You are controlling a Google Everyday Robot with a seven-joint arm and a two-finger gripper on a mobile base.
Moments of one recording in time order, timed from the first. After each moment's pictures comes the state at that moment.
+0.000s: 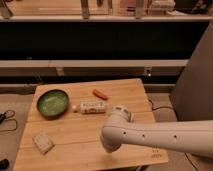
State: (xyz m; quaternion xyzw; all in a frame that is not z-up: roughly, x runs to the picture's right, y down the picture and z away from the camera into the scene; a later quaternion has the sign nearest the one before) arm 0.005 0.280 0.689 -0.29 -0.17 -0.30 0.89
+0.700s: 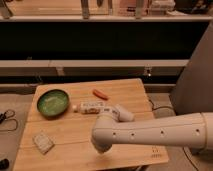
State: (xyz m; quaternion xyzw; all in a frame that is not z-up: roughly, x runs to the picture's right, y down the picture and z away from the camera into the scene) arm -0.035 0.285 0.695 -0.28 -0.19 -0.33 0.88
